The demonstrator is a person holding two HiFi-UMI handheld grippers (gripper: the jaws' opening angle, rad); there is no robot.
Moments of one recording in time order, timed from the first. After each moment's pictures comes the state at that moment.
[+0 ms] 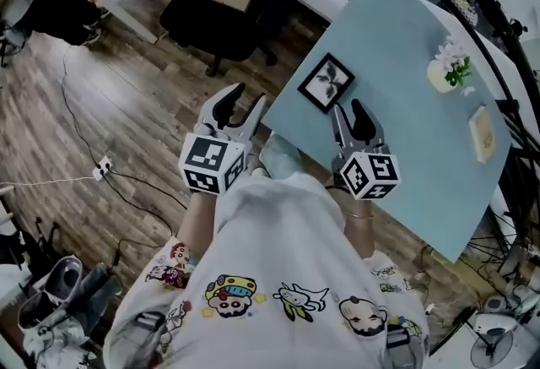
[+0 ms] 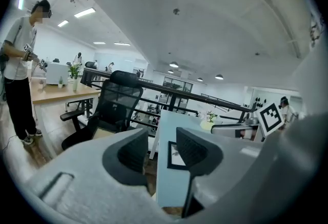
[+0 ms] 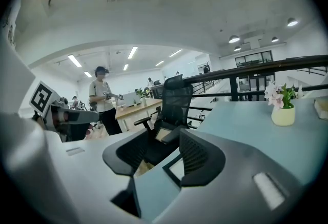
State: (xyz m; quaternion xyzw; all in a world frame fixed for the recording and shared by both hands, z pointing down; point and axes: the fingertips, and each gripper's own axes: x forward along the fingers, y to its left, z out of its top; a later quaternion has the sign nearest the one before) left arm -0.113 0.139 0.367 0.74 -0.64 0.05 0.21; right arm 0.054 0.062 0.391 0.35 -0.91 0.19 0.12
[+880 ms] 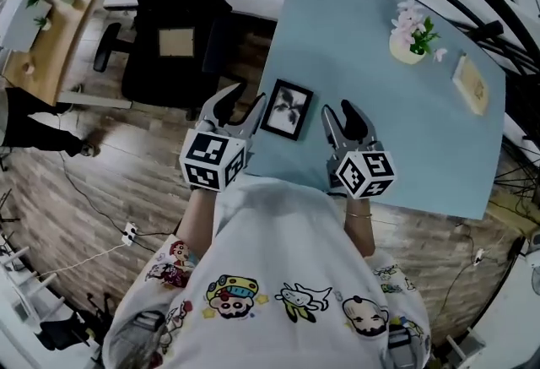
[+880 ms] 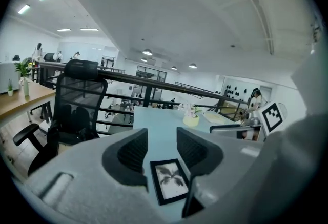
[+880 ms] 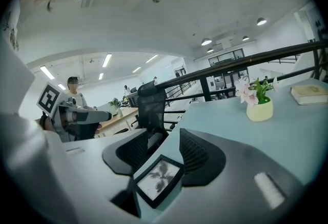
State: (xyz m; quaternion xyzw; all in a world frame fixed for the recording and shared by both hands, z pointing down) left arm -0.046 -0.018 0.366 0.83 -0.50 0.12 0.21; right arm 0.116 -0.024 0.397 0.46 -0.85 0.24 0.08
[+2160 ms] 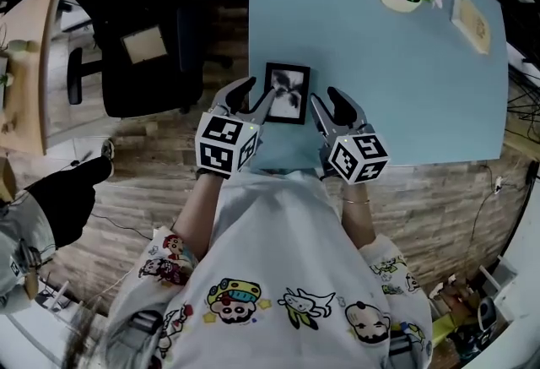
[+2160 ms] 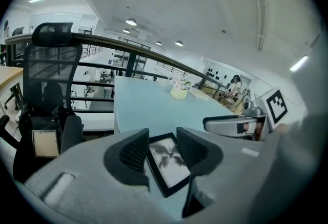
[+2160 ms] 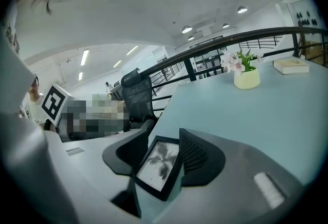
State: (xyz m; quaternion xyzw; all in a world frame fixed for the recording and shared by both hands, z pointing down) left arm -0.016 -0.038 0.468 0.86 -0.35 0.22 0.29; right arm 0.095 -0.016 0.470 0.52 -0.78 0.33 0.11
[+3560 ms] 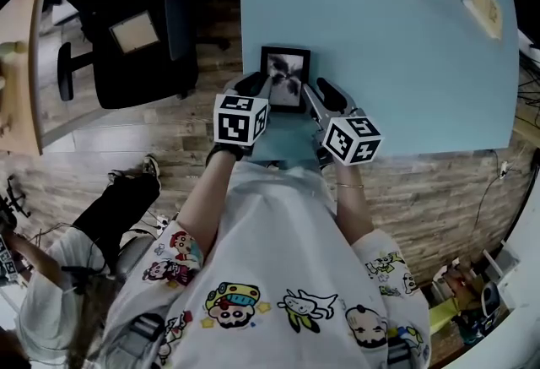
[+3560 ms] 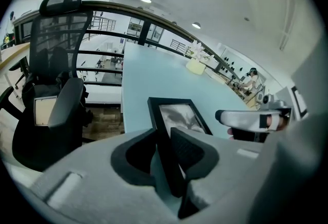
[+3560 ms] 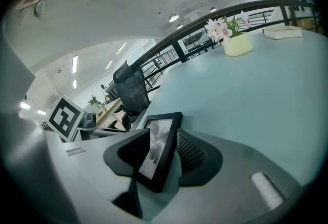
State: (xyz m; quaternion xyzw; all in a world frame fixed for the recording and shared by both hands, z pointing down) left arm -0.007 -0.024 0.588 0.80 -0.37 0.30 0.37; right arm 0.091 -0.005 0.550 0.50 -0.75 0.41 0.10
